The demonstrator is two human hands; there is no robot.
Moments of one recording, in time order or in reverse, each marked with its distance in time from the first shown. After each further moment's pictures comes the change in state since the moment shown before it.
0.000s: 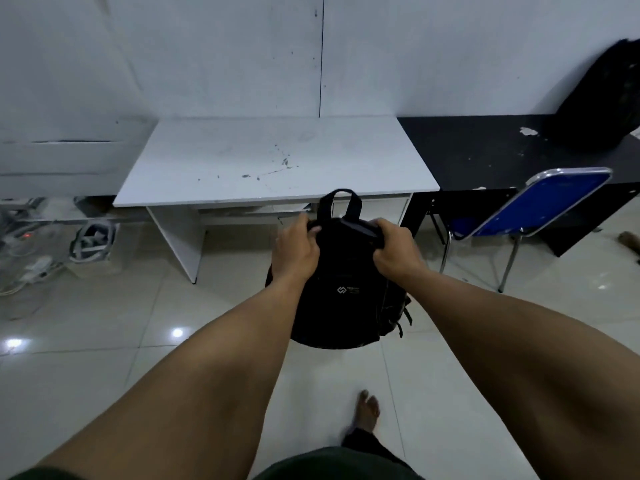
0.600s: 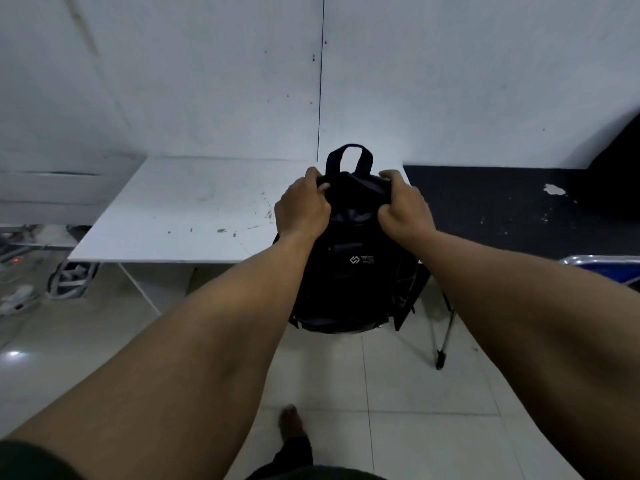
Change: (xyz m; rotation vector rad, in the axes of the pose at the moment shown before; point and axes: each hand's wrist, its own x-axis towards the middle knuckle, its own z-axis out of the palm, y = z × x) left_hand 0.273 0.124 0.071 0.130 0.235 0.053; right_hand 0.287 0.022 -0.115 -0.094 0.179 -0.165
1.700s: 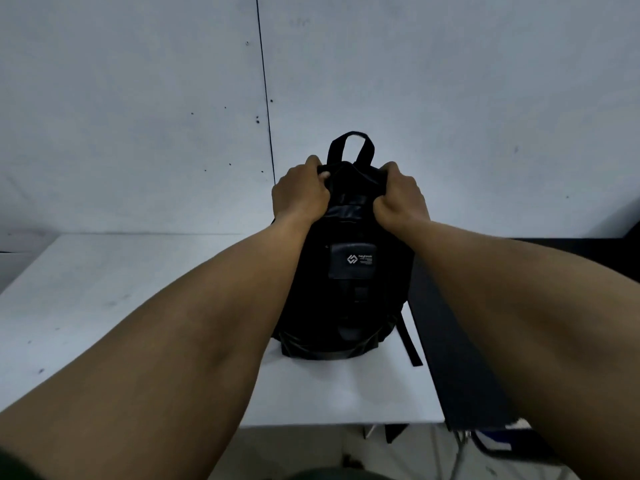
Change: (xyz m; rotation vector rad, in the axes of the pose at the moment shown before) left_hand 0.376 0.086 0.239 0.088 0.002 0.074; right_hand 0.416 0.144 0.015 -0.010 0.033 0.009
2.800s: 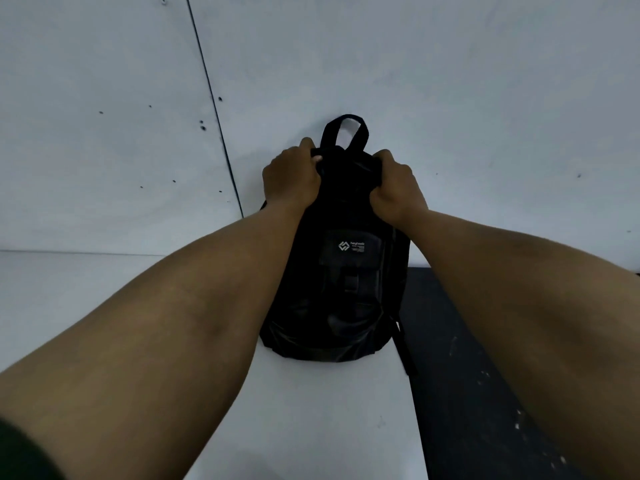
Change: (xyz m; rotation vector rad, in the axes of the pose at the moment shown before) left_hand 0.209 -0.019 0.157 0.105 -0.001 0.031; right_hand 0.241 0.082 0.076 0.068 -0.154 -0.077
